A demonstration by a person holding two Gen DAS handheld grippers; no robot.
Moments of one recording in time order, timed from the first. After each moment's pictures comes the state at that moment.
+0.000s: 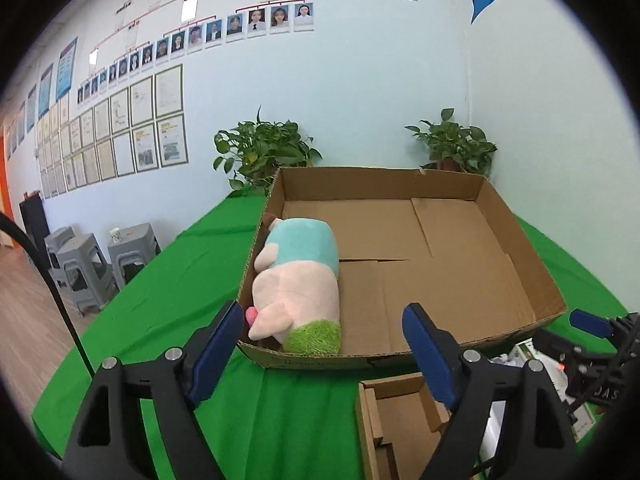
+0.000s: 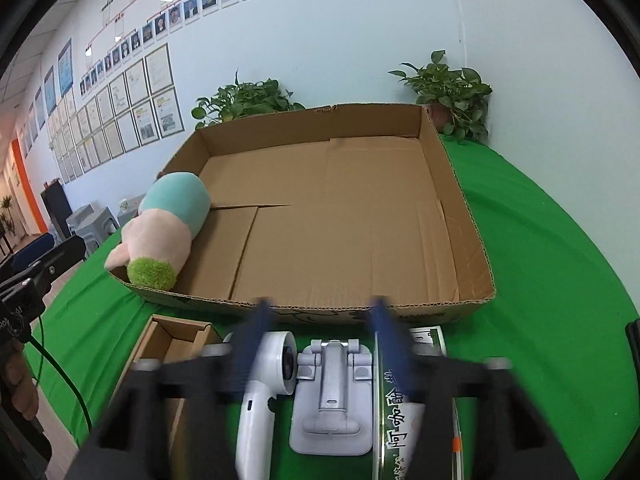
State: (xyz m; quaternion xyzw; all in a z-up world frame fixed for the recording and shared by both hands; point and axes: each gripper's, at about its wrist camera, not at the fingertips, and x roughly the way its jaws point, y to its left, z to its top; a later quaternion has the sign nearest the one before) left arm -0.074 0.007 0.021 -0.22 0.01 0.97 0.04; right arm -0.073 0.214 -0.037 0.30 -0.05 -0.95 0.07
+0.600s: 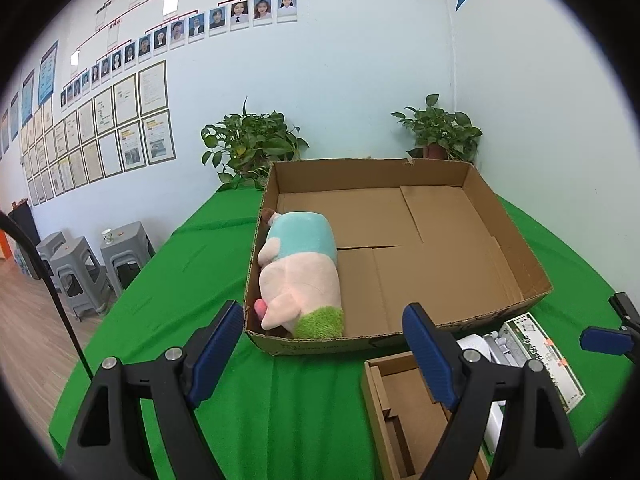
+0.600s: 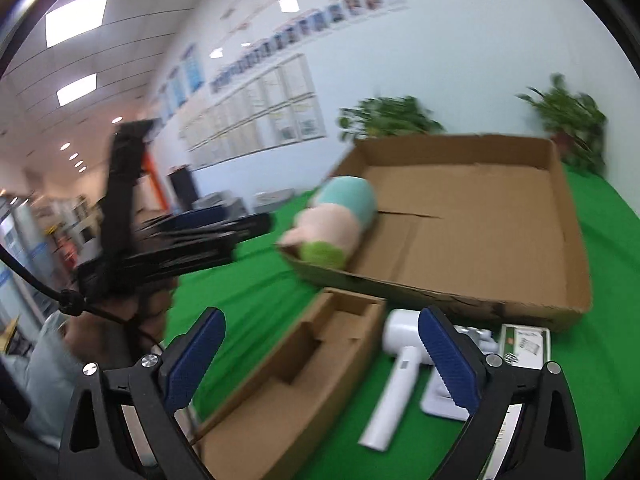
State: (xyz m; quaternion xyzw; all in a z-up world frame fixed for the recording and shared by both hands) left arm -0.061 -0.006 0.036 -0.25 0.03 0.97 0.07; right arm 0.017 0.184 0.005 0.26 -0.03 -0.90 0.33
